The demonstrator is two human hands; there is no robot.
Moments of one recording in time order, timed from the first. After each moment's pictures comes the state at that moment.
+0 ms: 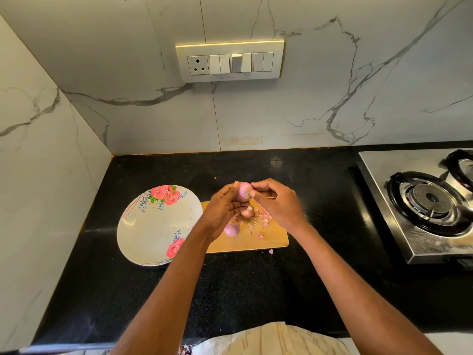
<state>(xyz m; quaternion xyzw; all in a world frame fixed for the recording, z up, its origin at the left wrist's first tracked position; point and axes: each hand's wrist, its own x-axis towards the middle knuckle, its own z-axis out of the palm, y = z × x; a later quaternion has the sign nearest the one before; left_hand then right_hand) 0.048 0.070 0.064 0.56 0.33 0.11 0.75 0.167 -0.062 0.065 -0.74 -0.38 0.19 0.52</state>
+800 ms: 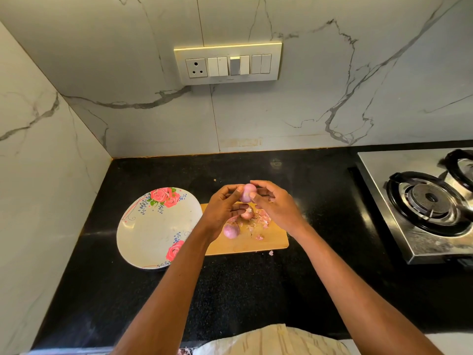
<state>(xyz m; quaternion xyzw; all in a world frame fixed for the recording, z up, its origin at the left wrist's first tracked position) 0.049 0.071 0.063 0.62 0.32 0.12 0.71 0.172 -0.058 0.052 -0.73 -0.36 0.26 0.52</state>
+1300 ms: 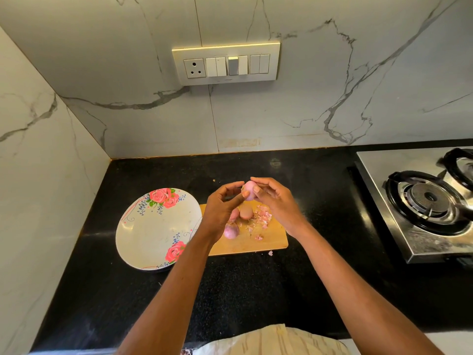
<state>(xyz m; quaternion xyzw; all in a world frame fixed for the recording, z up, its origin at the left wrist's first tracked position) 0.049 0.068 0.060 0.64 0.31 0.18 0.69 0.174 -0.058 0.056 -0.67 -0.31 0.30 0.61</state>
